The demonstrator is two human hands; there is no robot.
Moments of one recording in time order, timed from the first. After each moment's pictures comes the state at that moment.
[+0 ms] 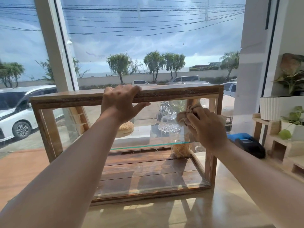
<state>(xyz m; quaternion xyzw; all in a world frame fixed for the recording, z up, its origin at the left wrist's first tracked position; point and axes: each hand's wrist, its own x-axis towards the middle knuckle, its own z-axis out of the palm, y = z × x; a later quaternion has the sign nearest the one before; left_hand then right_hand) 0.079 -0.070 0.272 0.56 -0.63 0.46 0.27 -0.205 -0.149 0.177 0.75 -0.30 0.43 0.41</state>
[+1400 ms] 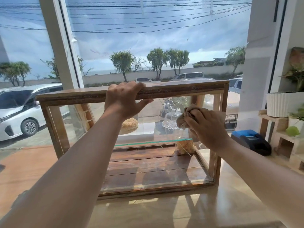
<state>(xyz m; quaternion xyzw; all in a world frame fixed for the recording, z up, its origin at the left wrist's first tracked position) 0.082 -0.068 0.274 0.56 -0.64 0.45 0.26 -0.201 -0.160 0.163 0.77 -0.26 0.37 0.45</state>
